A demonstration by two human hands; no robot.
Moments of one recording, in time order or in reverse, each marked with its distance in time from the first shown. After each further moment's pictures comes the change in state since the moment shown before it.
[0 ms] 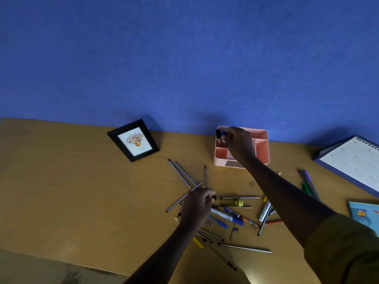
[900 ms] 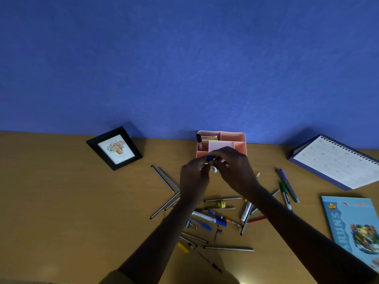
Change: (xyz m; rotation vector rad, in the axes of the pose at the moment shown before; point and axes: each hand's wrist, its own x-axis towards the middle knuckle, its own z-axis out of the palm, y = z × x) left_hand 0.068 0.091 -0.018 -0.235 0.280 0.159; right_hand -0.089 0.005 -0.062 0.094 -0.044 -0.296
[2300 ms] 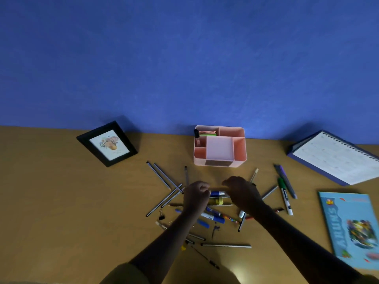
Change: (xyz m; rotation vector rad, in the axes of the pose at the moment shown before) left_hand -0.056 -0.068 0.048 0.062 -0.319 -0.472; right_hand -0.081 0.082 0.032 -0.435 -0.456 0.241
